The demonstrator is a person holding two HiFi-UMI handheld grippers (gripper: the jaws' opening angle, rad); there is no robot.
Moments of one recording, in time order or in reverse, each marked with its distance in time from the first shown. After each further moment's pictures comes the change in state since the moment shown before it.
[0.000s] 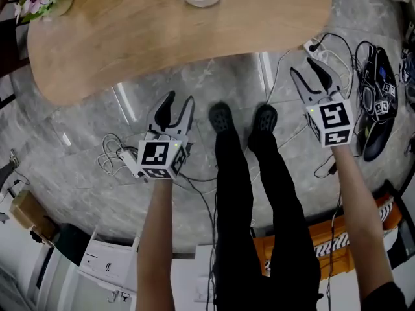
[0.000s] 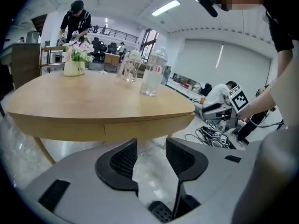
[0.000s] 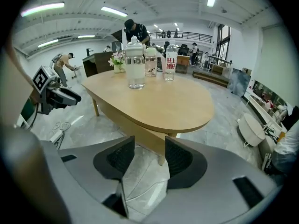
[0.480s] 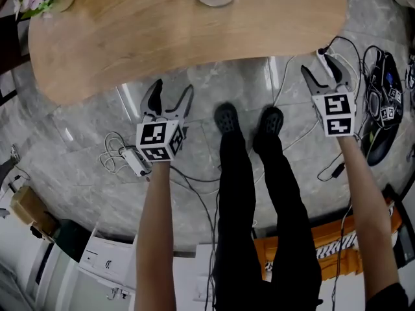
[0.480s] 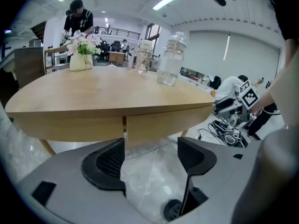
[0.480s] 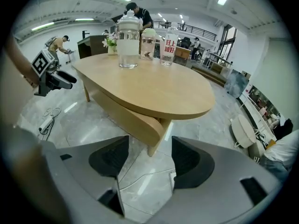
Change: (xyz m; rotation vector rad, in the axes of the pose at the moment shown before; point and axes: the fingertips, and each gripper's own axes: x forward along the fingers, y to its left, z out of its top) left arm 0.034 0.065 -0.018 0.011 0.057 0.102; right arm 0.040 -0.027 -0.032 -0.073 0.134 -0.085
